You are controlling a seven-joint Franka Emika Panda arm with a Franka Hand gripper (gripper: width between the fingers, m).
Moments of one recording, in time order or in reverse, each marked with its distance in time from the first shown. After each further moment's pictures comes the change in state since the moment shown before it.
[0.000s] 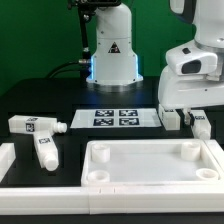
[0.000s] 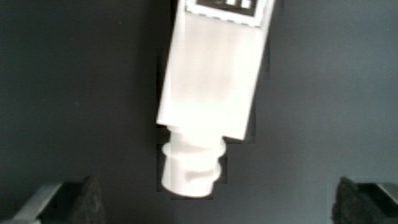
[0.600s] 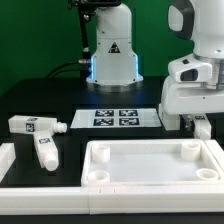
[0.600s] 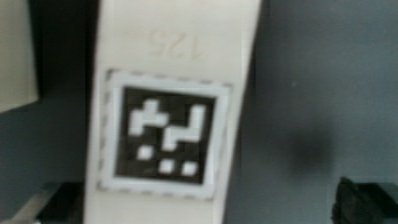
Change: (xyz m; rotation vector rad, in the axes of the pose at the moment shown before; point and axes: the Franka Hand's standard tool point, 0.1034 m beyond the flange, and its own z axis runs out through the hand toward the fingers) arm -0.032 -0.018 0.041 -0.009 0.068 0.021
